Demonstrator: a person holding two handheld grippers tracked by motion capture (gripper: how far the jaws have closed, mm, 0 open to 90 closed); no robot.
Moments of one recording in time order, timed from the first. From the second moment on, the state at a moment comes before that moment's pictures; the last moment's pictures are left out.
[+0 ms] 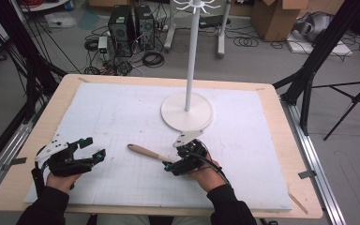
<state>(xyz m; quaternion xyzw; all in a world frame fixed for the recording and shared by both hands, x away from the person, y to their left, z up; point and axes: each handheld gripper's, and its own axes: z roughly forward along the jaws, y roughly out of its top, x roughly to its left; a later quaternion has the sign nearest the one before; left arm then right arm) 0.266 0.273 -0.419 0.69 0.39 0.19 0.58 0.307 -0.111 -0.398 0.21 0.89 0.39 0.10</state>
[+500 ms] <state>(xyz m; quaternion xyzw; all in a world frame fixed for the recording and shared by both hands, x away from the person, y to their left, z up) 0.268 0.275 -0.418 0.69 0.39 0.19 0.58 0.328 -0.083 -0.420 0.20 0.94 0.27 0.09</state>
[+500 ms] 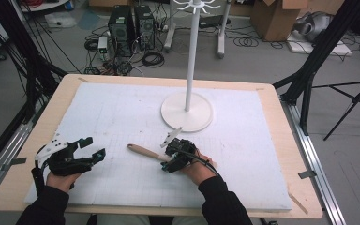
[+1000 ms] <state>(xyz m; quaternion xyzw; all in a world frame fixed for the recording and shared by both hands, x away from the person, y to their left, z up) 0.269 0.272 -0.419 0.69 0.39 0.18 0.58 0.335 -0.078 -0.419 0.20 0.95 0.25 0.05</state>
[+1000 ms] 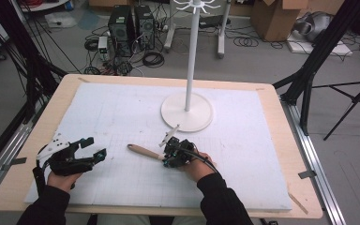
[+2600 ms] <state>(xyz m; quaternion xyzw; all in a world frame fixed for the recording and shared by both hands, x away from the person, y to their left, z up) 0.289 0.215 -0.425 0.69 0.43 0.10 0.57 0.320 -0.088 -0.396 0.20 0.92 0.34 0.06</state>
